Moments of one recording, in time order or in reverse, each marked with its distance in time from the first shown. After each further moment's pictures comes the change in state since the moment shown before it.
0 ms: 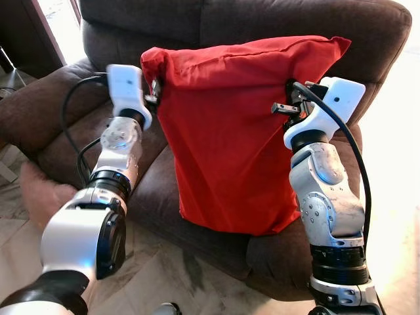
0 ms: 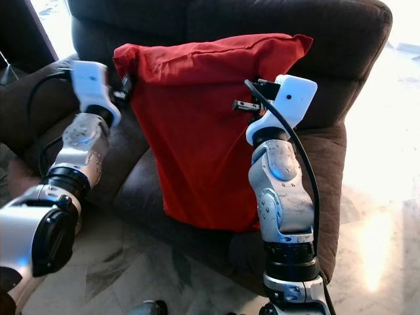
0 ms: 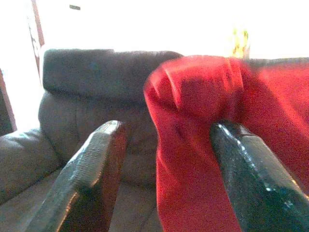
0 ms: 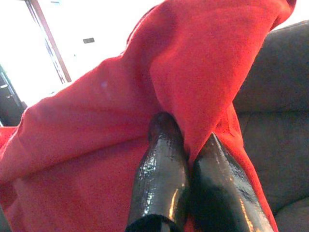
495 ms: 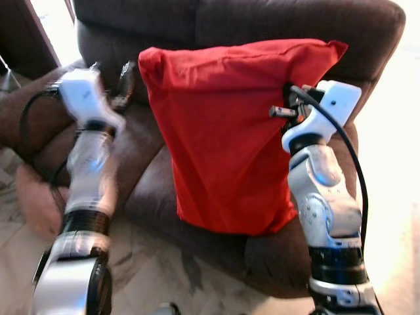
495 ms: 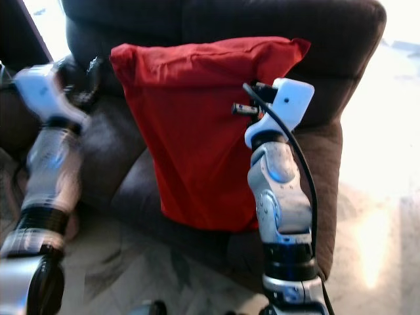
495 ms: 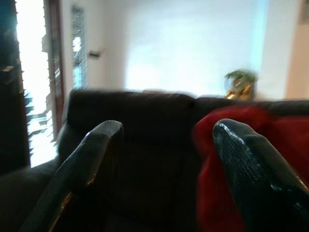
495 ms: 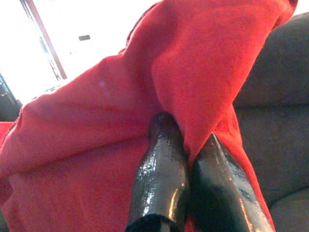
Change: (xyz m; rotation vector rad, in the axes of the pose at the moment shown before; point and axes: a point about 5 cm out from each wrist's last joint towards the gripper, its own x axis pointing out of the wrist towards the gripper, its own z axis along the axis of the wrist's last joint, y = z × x) left arm -0.056 0.042 0.010 0.030 -0.169 0.061; right arm 0.000 -0.001 -0.008 0.003 0.019 0.002
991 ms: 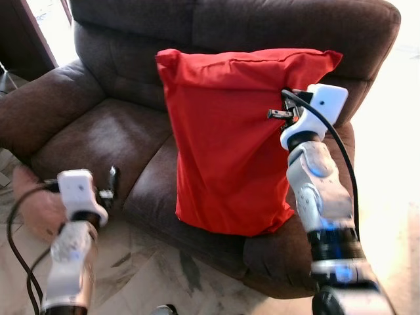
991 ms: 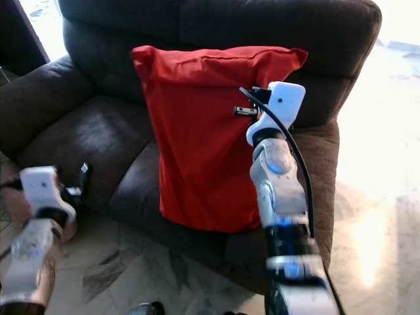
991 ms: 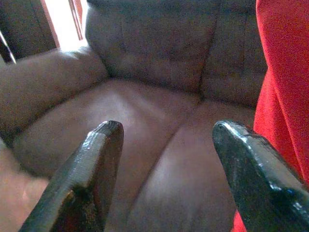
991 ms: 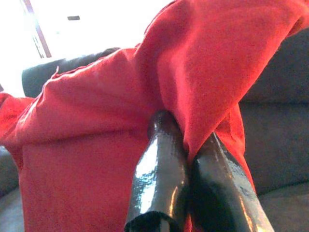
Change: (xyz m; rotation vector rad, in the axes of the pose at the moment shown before) left arm -0.136 0.026 -0.065 0.090 0.478 0.064; right arm 0.030 -0.017 -0.023 -0.094 0.049 -0.015
